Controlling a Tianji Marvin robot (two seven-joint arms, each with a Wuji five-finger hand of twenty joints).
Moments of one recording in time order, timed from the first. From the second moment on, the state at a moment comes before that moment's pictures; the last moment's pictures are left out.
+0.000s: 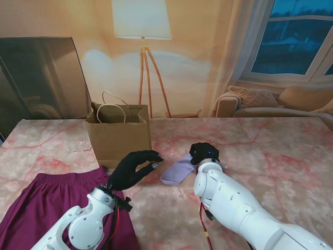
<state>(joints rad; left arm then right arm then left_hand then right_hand) 1.62 -1.16 -1.12 -1.64 0.47 -0.38 0.24 -0.95 -1.38 0.68 -0.68 -0.45 0.34 -0.49 0.65 -0.06 0.26 -0.07 0.69 0.02 0.36 0.32 0.67 0.07 0.15 0.30 0.51 0.08 0.23 0.35 0.14 0.00 0.63 0.33 0.58 -1.08 1.26 -0.36 0.82 -0.37 1.02 0.71 1.16 -0.08 0.85 0.43 1.24 0.02 0.76 0.68 0.91 0.11 1.45 0.55</state>
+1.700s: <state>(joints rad) 1.57 -1.17 -1.09 -1.55 0.43 -0.44 0.24 -1.21 -1.15 0.84 -1.23 -0.84 0.35 -0.36 0.65 -0.06 0.26 -0.07 0.69 0.02 0.36 0.32 0.67 0.07 0.15 0.30 0.51 0.08 0.23 0.34 0.14 0.01 0.62 0.33 0.55 -0.94 1.25 -0.36 0.95 -0.37 1.03 0.26 1.23 -0.07 0.85 0.53 1.24 0.03 0.87 0.77 0.88 0.11 1.44 0.63</state>
